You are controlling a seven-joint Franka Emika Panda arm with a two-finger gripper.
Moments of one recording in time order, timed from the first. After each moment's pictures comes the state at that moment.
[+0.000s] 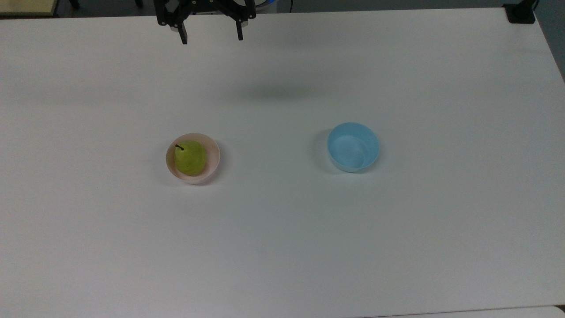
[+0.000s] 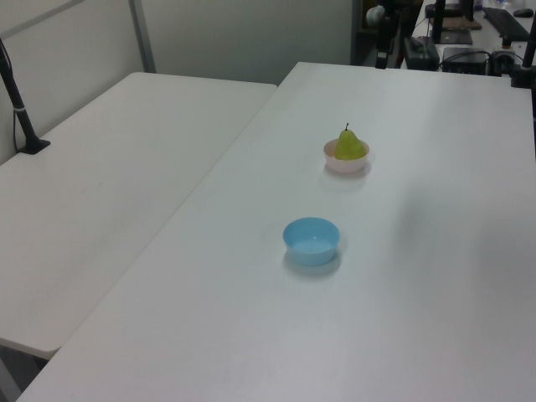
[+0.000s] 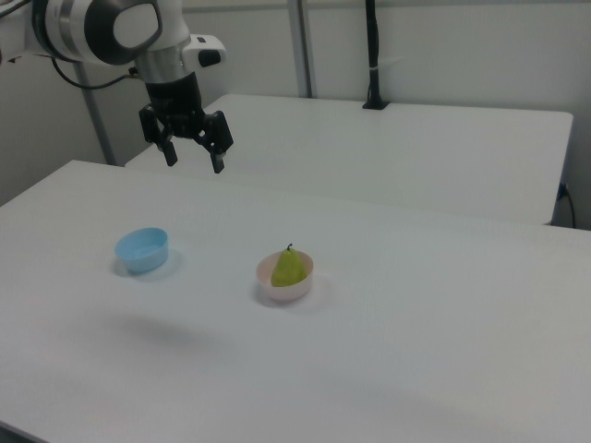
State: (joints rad) arm 0.03 0.05 -0.06 -1.58 0.03 1.72 -0.13
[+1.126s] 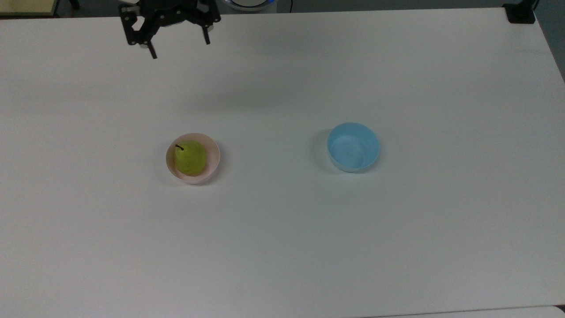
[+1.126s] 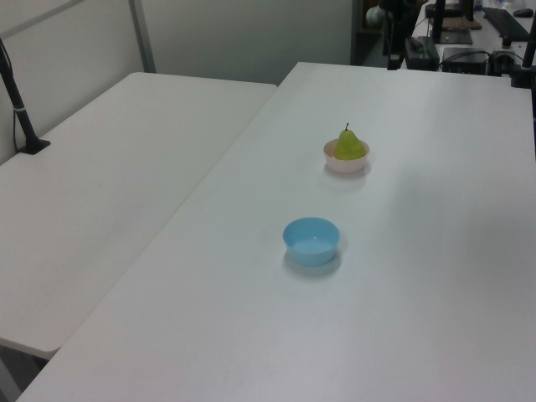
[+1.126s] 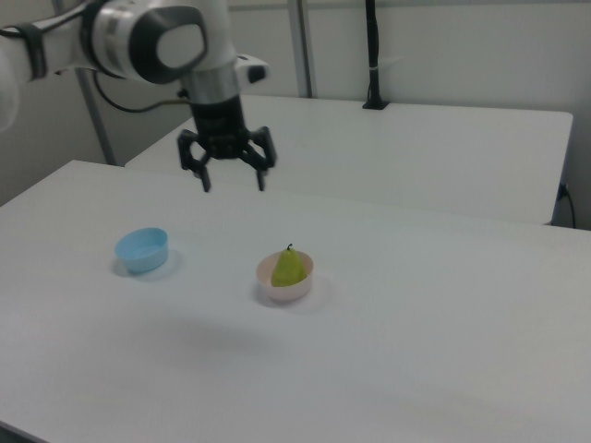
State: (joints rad) arm -0.07 0.10 -0.07 -1.58 0.03 1.72 -0.53
